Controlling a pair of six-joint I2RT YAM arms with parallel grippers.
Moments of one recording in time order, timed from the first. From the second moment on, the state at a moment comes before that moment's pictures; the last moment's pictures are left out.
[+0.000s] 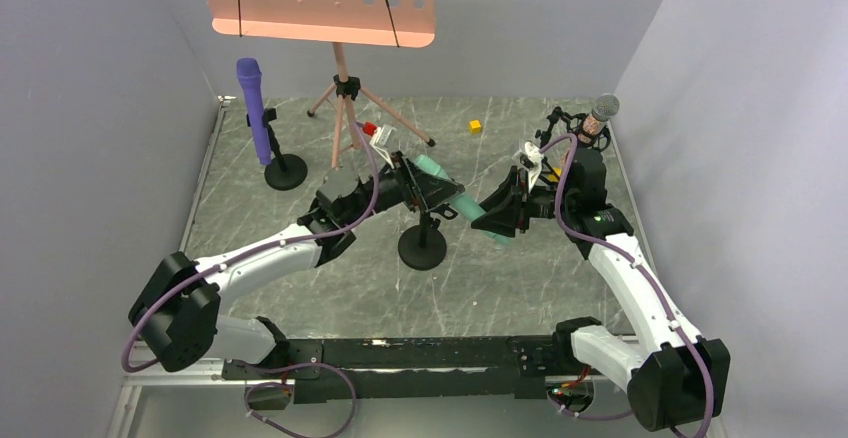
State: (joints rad) left arm -0.76 1.33 0.79 0.74 0.37 -0.90; right arm 0.18 1.01 0.80 -0.20 -1.24 -0.07
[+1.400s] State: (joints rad) left arm -0.81 1.26 0.90 0.48 0.34 -0.70; right arm 0.17 1.01 0.79 -0.19 -1.19 -0.12
